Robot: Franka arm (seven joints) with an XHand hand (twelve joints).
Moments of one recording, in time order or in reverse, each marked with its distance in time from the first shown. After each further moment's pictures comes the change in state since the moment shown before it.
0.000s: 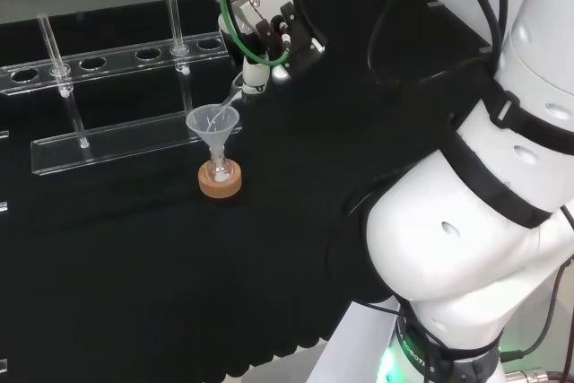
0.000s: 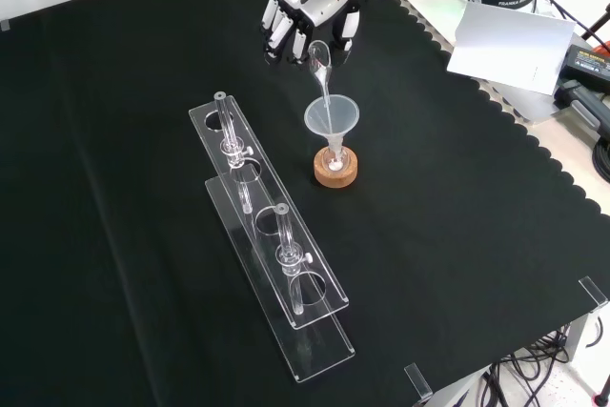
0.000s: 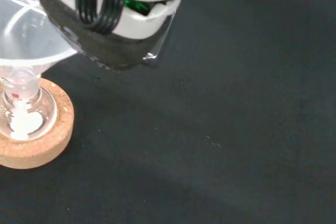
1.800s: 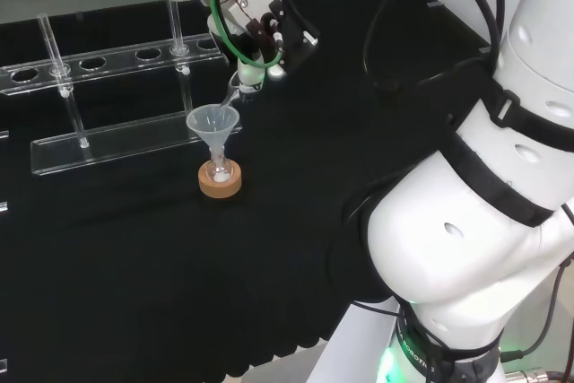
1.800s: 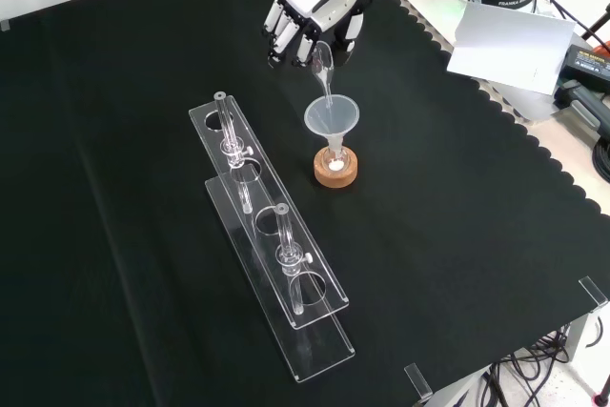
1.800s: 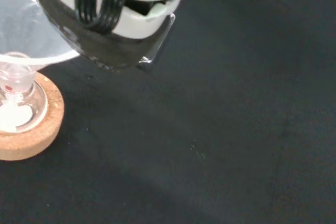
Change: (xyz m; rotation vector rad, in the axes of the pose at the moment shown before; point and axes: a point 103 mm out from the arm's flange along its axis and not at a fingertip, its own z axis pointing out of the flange) arm 0.006 0.002 -0.011 -0.007 -0.109 -0.042
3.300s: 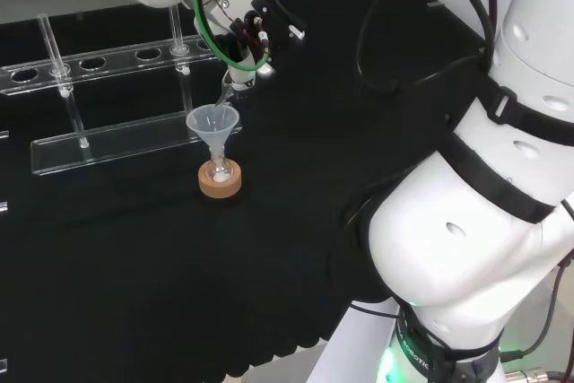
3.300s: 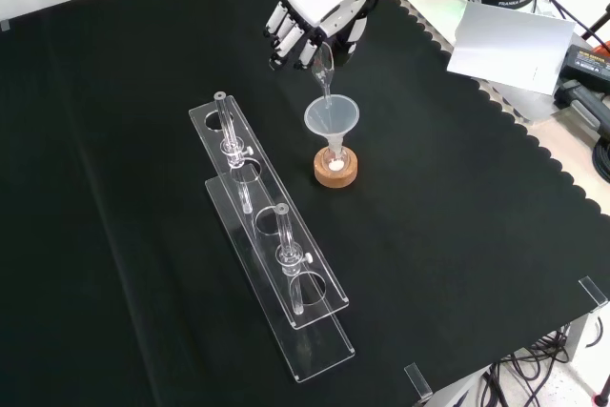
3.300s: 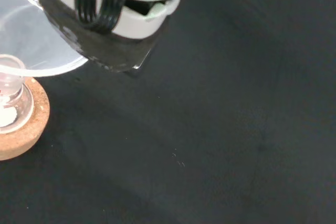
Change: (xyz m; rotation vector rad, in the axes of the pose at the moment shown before) arm 0.011 0.003 -0.016 0.002 -0.106 0.006
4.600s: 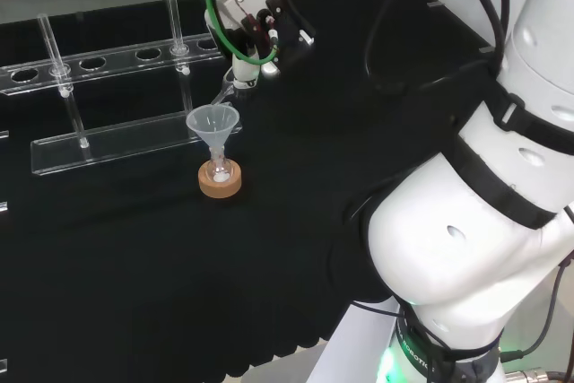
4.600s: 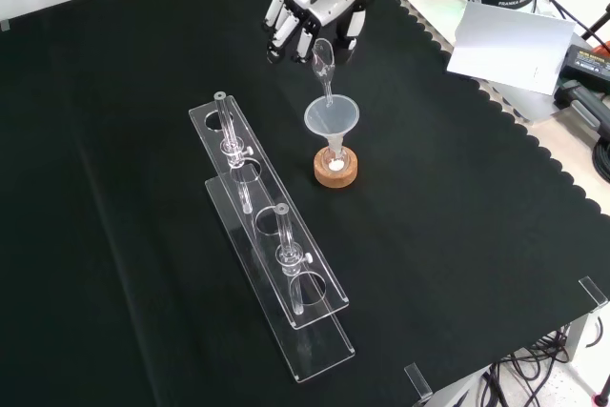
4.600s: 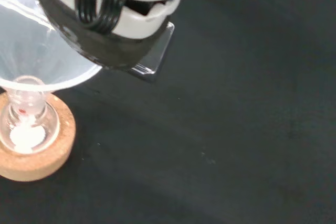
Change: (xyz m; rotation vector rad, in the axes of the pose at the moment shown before) arm -0.007 -0.005 0.009 -0.014 0.176 0.035
